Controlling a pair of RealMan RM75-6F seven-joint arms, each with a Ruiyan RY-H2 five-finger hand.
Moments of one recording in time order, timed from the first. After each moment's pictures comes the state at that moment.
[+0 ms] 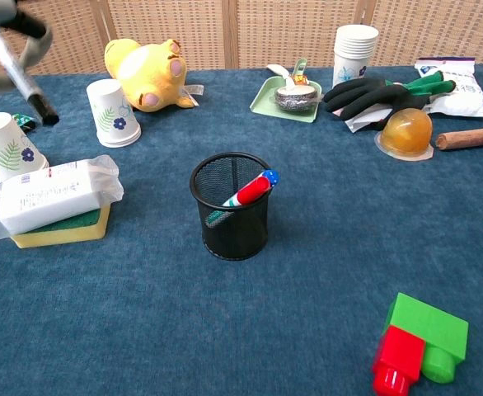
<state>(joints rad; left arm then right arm) -0.58 -1.06 -0.11 -1.82 1.66 1.14 0.90 -0.05 -0.87 0.08 -1.77 -1.44 1.55 0.19</state>
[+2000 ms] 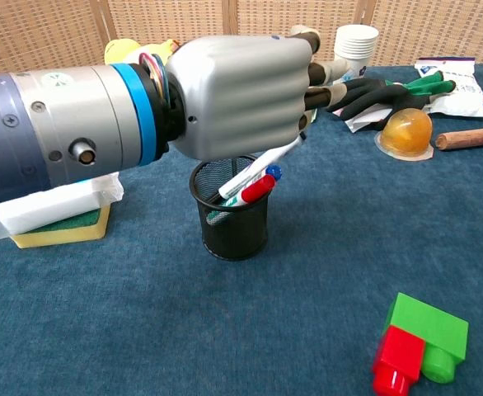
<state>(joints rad) -1.23 -1.55 0.06 -1.95 0.97 1.23 2.20 -0.06 -0.83 0.09 -1.71 -1.44 1.54 0.40</state>
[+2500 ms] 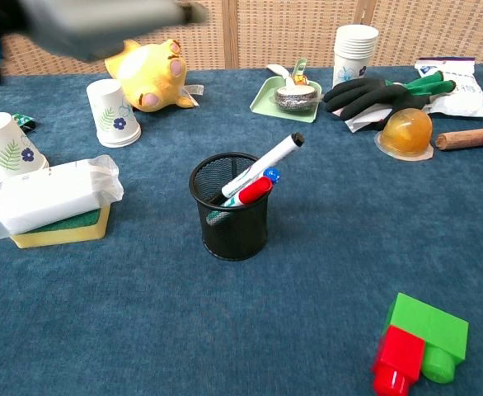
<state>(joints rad) -1.03 -1.28 0.10 -2.03 1.12 1.41 1.64 -0.05 -0.84 0.10 -1.71 -1.41 1.53 0.32</state>
